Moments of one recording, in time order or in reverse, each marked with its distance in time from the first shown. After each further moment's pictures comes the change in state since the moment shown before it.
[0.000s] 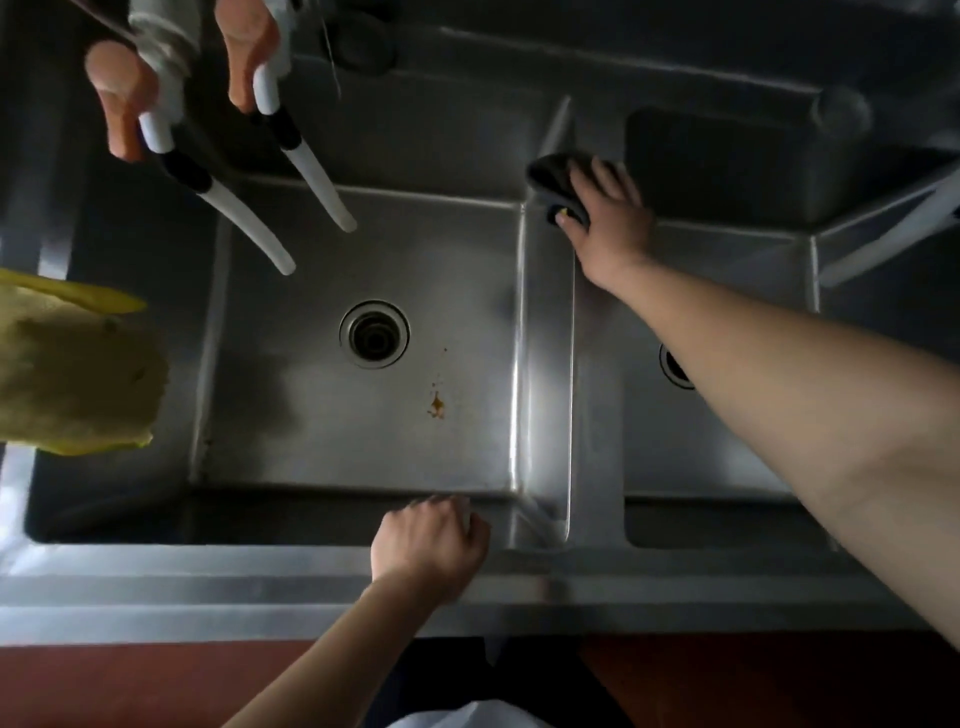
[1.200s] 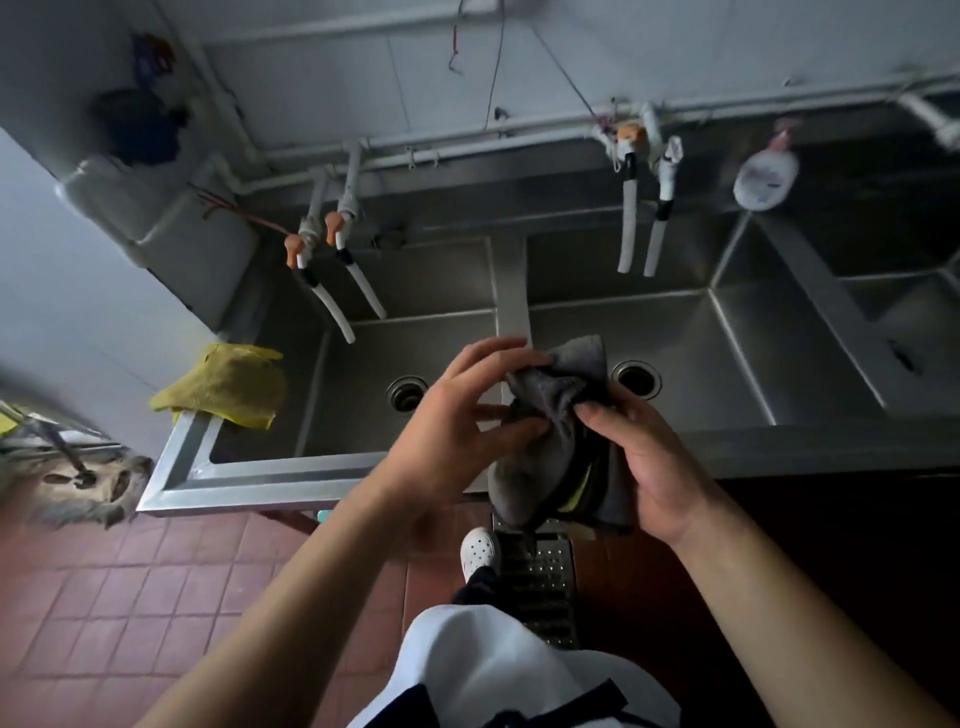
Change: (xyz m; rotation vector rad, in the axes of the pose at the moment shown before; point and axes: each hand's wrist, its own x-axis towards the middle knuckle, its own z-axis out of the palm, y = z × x) left_hand -0.268 0.152 -0.068 -0.618 0.528 0.809; right_hand -0.514 0.021 -0.143 2.038 -0.214 -0.148
